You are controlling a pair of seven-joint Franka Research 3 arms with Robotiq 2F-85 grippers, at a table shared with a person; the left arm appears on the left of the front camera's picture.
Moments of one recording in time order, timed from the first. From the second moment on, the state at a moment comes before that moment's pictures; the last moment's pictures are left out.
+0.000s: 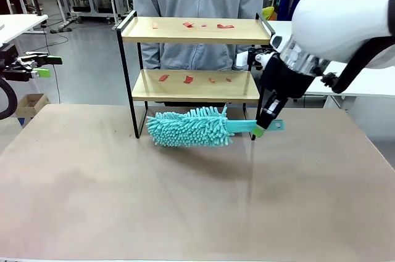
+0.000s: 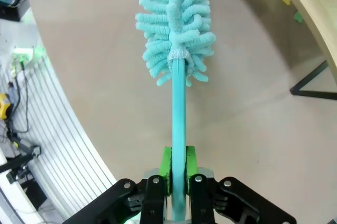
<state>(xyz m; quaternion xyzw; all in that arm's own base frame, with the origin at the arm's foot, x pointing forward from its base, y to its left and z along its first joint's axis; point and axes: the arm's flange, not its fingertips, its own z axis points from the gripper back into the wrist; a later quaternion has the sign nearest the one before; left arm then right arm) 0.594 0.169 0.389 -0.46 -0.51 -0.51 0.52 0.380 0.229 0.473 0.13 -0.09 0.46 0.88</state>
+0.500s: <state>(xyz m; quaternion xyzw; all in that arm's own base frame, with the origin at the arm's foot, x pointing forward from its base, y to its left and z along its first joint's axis) 0.594 0.169 0.389 -0.46 -0.51 -0.51 0.52 0.360 0.307 0.431 0.07 -0.18 0.37 0.91</state>
